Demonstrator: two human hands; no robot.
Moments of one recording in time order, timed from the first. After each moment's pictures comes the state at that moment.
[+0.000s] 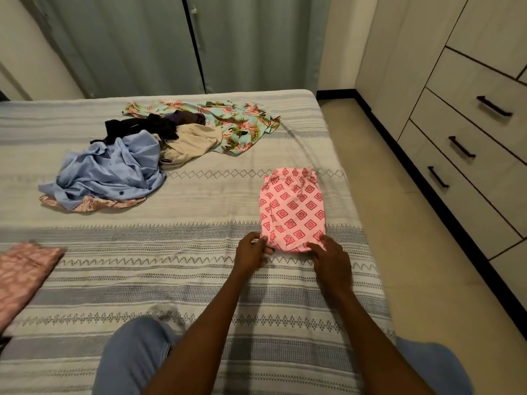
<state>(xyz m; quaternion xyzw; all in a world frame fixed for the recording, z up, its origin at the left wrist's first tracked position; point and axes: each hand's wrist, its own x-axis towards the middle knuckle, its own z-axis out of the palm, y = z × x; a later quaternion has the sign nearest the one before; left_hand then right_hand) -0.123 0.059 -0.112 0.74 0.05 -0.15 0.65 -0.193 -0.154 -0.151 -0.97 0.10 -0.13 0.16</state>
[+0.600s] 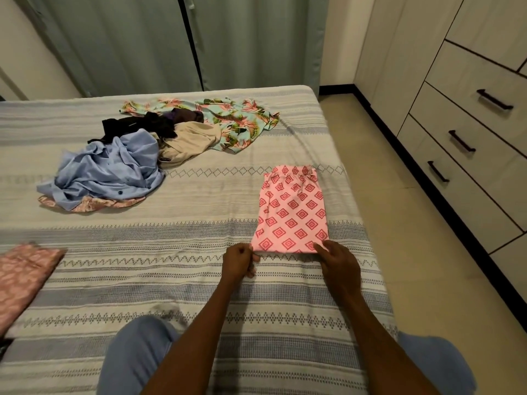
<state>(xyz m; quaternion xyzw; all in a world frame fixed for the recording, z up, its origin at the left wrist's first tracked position) -0.134 0.093 -0.130 0.77 0.09 -0.13 0.62 -0.210 -0.169 -0.157 -0.97 0.04 -0.20 0.11</state>
